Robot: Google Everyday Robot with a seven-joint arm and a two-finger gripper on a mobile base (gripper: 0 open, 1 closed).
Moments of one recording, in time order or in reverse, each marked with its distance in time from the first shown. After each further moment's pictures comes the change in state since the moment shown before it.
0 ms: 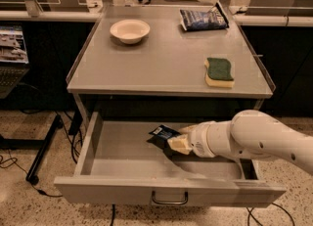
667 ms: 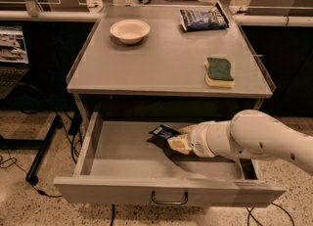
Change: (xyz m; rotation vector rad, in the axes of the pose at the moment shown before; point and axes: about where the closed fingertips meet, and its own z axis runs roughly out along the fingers) arm 0.000 0.000 0.000 0.000 0.000 0.000
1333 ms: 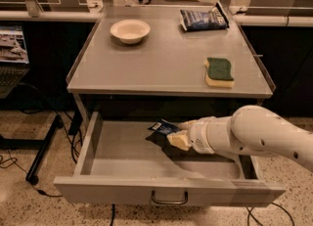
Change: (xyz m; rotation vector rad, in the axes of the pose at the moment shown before) arm -0.019 0.002 -0.008 0.012 -0.016 -0.051
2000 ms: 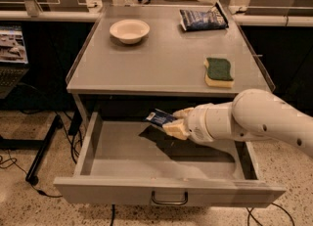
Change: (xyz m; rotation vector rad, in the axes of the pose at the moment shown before) arm -0.039 0.004 -0.018 -0.033 -0.033 -0.089
